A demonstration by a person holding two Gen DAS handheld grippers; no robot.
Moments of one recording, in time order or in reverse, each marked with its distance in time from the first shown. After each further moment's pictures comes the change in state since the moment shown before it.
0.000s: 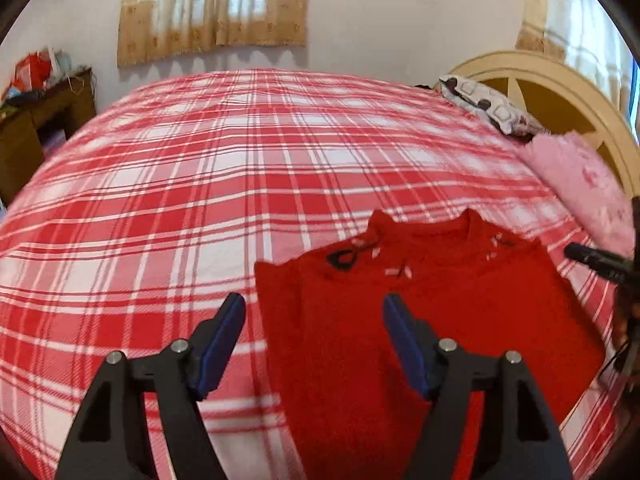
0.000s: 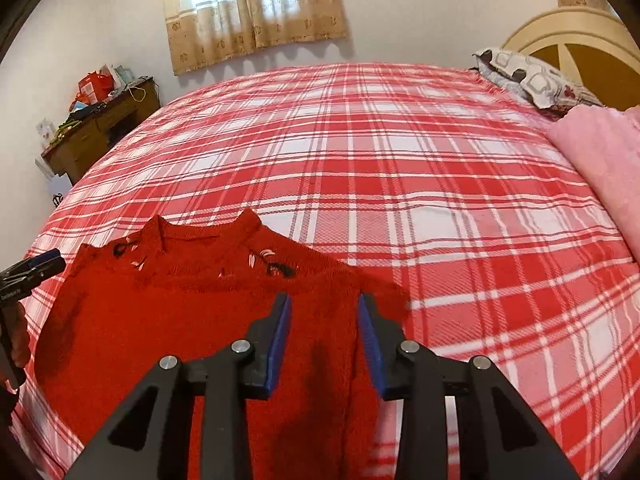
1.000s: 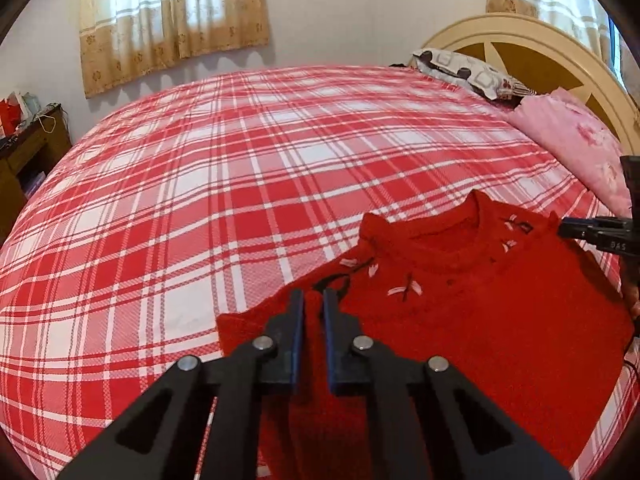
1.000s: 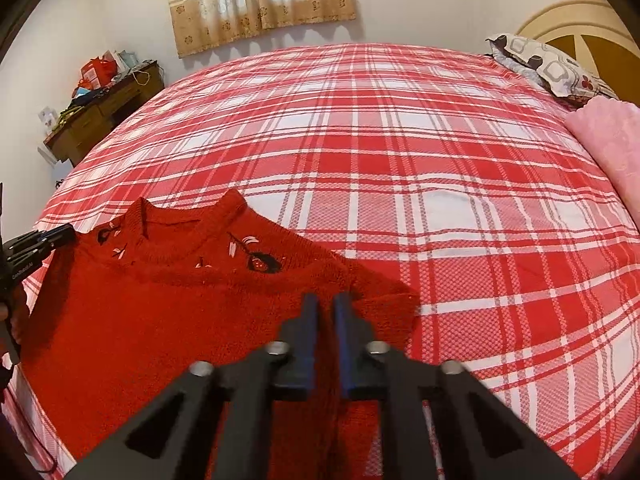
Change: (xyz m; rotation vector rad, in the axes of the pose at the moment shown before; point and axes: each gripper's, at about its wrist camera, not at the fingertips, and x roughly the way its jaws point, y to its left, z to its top) left arm 0.036 -0.021 0.012 0.169 0.011 0.010; right arm 0.026 -0.007 -0.002 -0.021 0.049 0.043
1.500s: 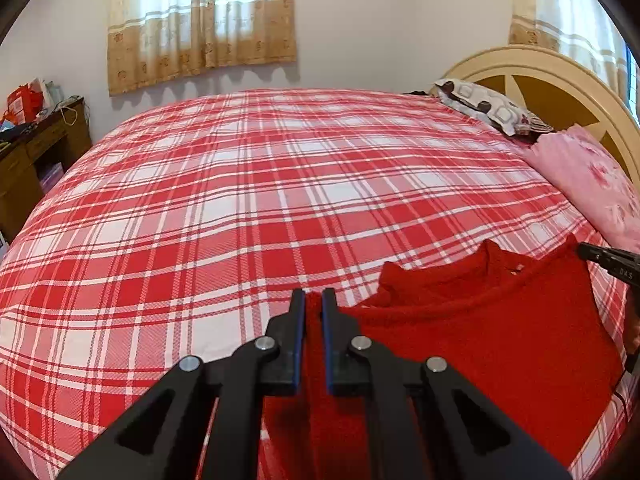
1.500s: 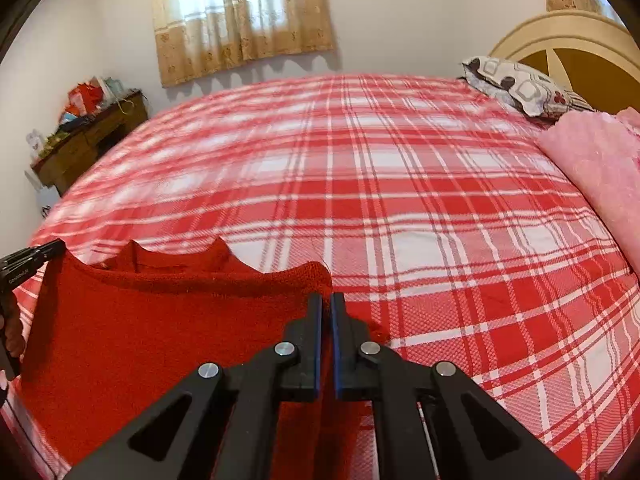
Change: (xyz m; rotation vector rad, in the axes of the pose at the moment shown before) left arm -0.007 0.016 0.022 -0.085 -0.060 0.044; right arm -0.002 -0.008 0.012 0.043 -0.059 -0.106
